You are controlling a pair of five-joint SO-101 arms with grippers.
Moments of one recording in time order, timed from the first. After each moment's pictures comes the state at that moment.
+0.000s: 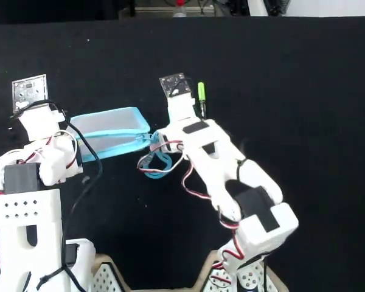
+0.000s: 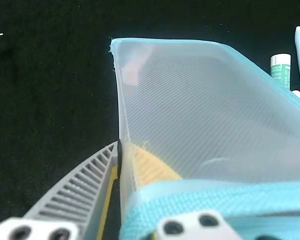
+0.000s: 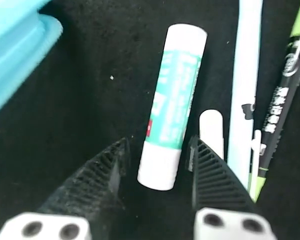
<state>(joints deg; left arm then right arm) -12.2 -50.0 37.7 76.4 4.6 -22.7 9.5 31.2 33.5 -7.3</state>
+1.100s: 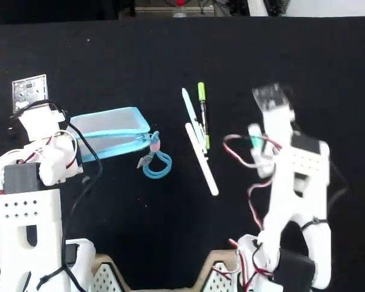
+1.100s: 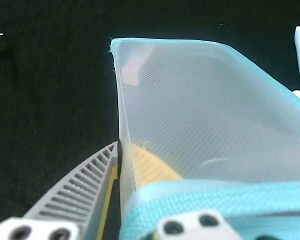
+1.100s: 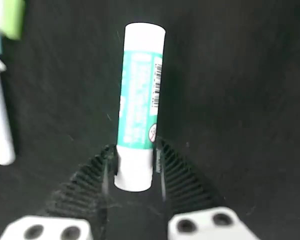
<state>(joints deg) -12.2 -50.0 37.7 76.4 4.6 18.9 -23.6 46.4 59.5 33.0</state>
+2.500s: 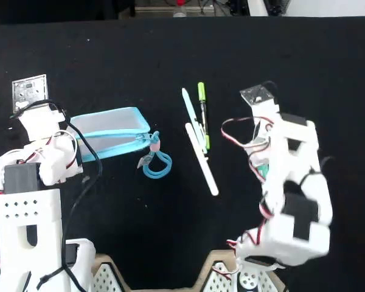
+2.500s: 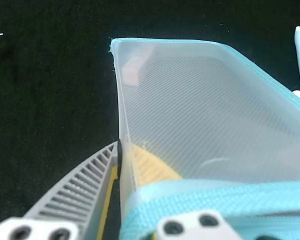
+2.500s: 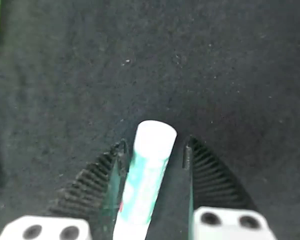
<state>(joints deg) -12.2 -50.0 37.7 76.4 4.6 15.6 5.2 30.0 57.7 34.2</state>
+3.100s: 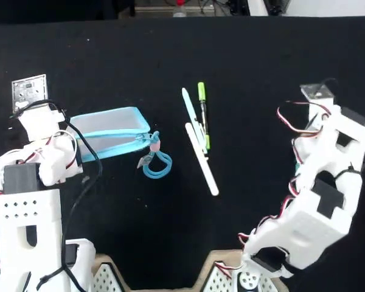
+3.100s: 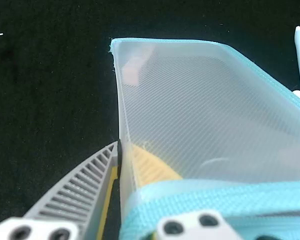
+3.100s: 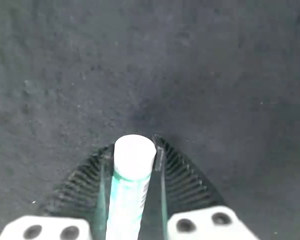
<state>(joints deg) -12.2 -50.0 37.7 76.4 4.6 33.7 17.5 8.8 67.6 38.1</state>
